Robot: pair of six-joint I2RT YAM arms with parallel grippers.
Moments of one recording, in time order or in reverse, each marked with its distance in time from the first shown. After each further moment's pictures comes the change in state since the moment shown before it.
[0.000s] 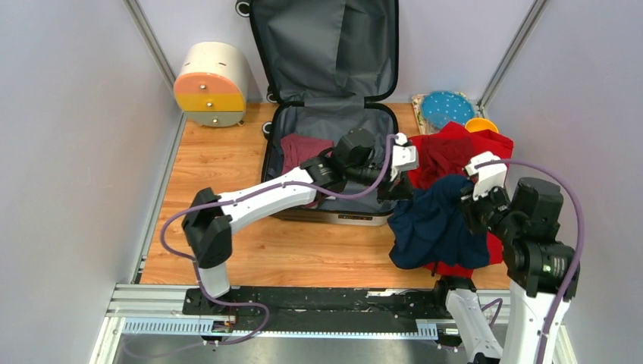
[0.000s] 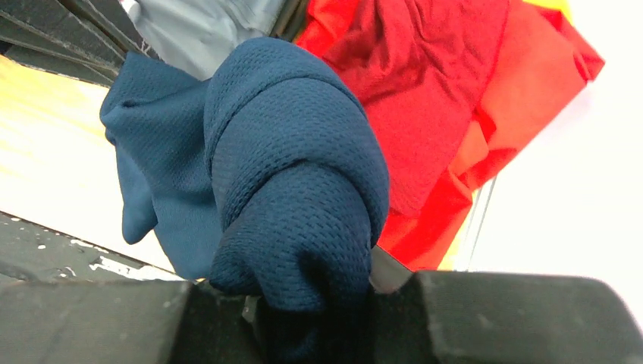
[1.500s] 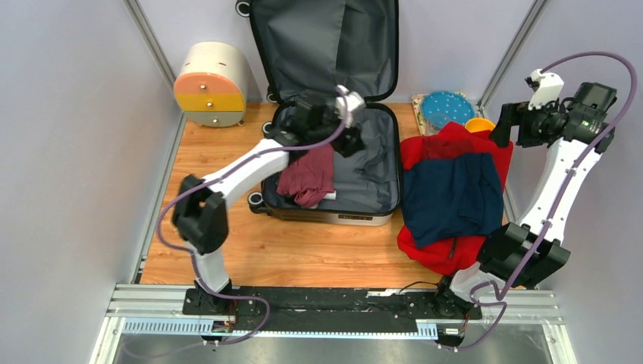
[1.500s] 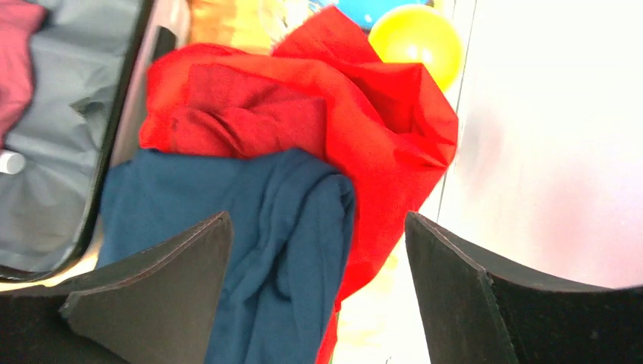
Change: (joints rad) left arm 0.295 0.134 0.075 -0.044 -0.266 -0.024; right arm -0.461 0.864 0.444 0.199 -0.254 -0.089
